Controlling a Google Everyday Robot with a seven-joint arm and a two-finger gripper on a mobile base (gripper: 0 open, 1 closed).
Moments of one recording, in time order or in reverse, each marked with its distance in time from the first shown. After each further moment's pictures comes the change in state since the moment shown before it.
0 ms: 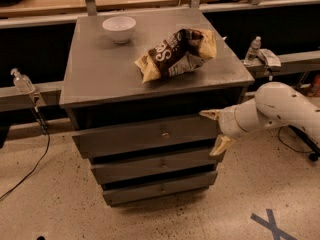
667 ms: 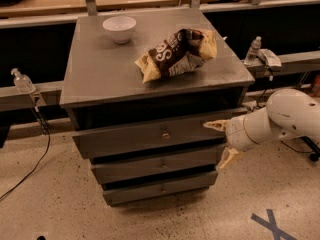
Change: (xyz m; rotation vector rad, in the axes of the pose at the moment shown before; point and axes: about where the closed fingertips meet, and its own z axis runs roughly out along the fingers) arm -0.019 0.048 -0.034 -0.056 -0.013 0.036
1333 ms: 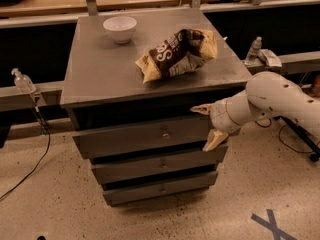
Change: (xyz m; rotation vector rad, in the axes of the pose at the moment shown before) arm -0.015 -0.060 0.019 0.030 0.012 -0.078
